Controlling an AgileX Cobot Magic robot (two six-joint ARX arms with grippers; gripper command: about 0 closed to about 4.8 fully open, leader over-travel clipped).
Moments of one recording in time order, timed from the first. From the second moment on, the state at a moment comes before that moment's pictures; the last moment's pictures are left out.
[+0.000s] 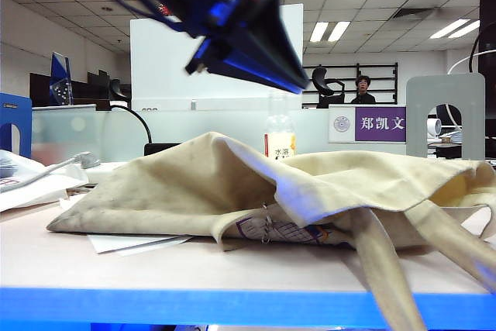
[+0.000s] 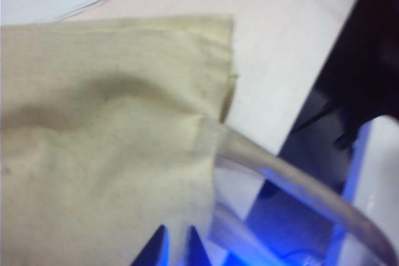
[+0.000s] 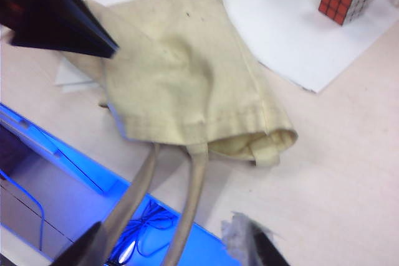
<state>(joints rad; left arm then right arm) -0.75 1.54 1.12 -0.30 0.46 0.01 0.61 0.26 0.86 -1.09 0.08 0.13</state>
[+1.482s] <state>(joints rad) -1.01 1.81 1.17 -0.25 0.12 0.28 0.61 0.26 0.79 -0.96 0.07 0.14</state>
